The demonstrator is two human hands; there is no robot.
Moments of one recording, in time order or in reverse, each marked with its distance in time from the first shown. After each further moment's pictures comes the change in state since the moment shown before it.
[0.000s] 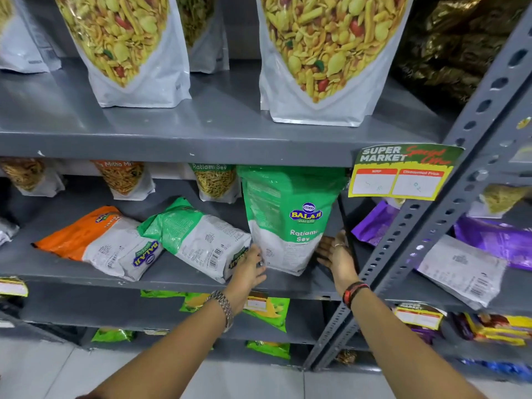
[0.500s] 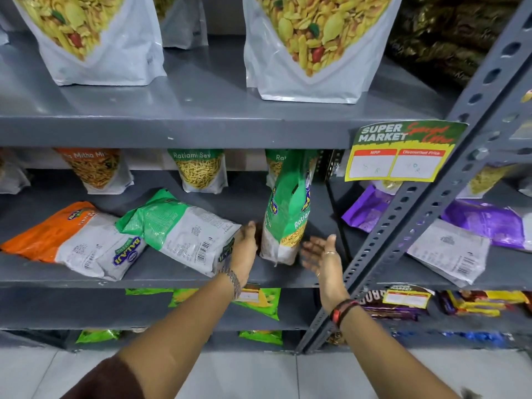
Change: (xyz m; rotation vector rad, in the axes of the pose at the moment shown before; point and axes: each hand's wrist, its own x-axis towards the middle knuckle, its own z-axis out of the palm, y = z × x) left_hand 0.052 -0.003 0.016 -0.024 0.072 0.096; right_hand -0.019 0.043 -0.002 0.118 0.038 -0.042
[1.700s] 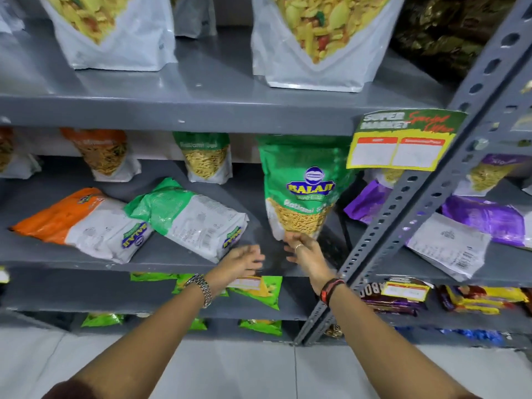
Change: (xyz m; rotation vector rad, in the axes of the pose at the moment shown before) left_hand -0.032 -0.027 -0.043 0.258 -0.335 -0.145; right_hand -0.013 0.001 0.016 -0.352 -0.177 -0.004
